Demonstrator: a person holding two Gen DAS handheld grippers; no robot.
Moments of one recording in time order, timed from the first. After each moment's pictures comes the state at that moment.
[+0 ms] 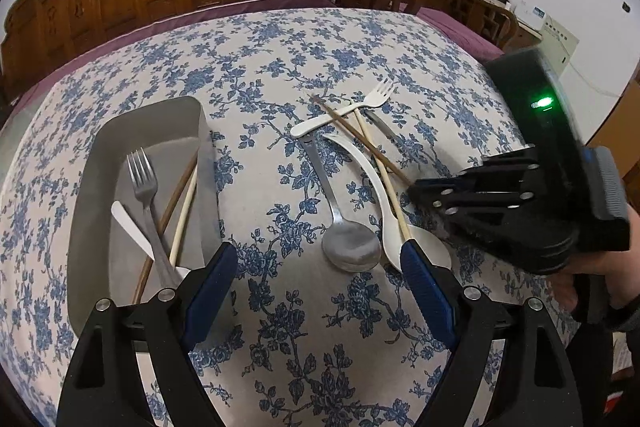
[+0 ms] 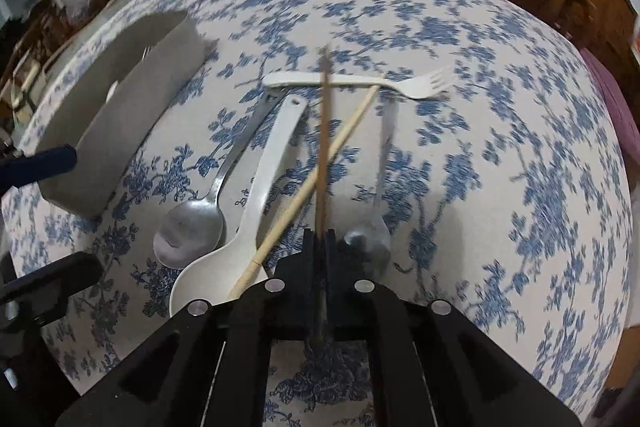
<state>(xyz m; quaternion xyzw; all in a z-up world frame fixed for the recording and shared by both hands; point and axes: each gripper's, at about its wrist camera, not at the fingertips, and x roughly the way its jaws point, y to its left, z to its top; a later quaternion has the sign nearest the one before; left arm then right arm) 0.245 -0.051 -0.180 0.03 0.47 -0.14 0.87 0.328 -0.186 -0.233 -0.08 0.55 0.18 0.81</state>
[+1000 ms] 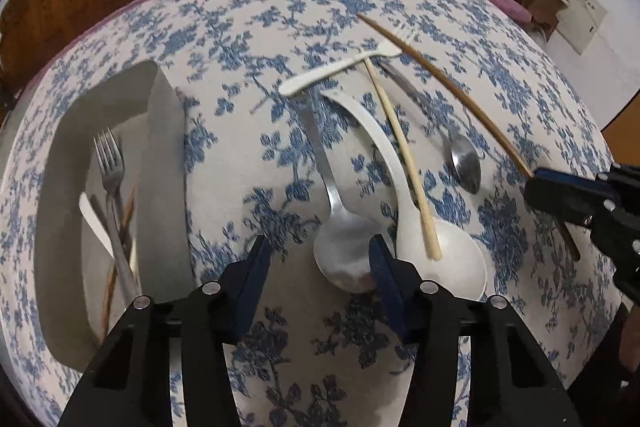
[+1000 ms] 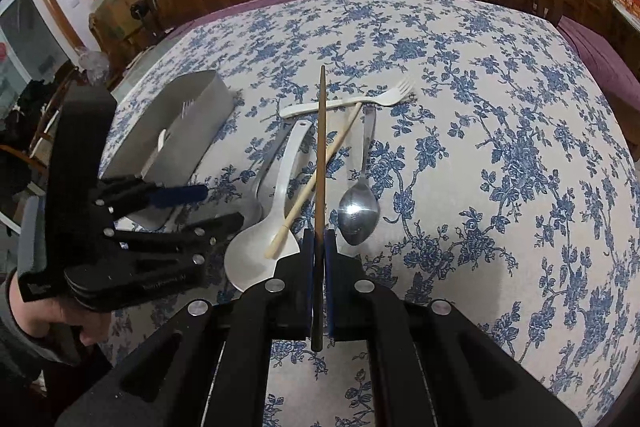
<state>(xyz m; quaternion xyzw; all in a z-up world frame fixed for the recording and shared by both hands) 0.274 -0.080 -0.226 0.06 0.54 -0.11 0.83 0.283 -0.228 -0.195 0.02 0.50 0.21 0.84</state>
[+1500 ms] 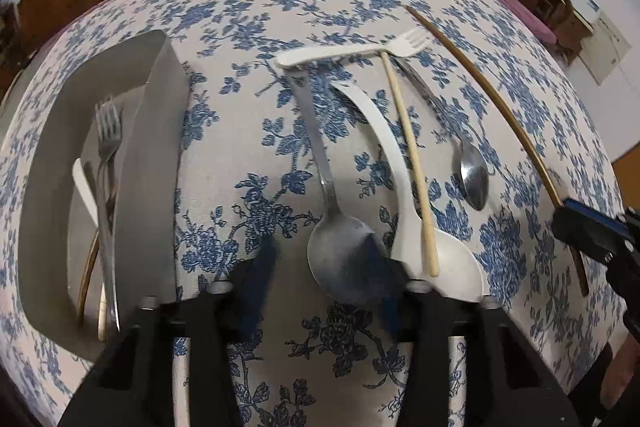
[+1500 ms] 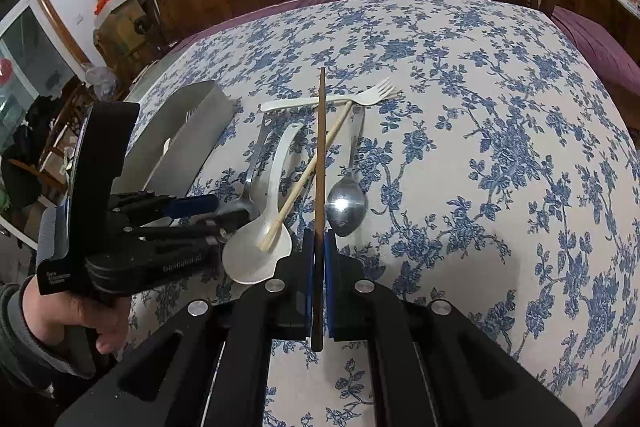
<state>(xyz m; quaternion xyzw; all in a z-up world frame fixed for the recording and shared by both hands) 0.278 -0.083 -0.234 0.01 0.56 -0.06 0.83 0.276 -0.251 -0.196 0.05 0.49 0.22 0.84</state>
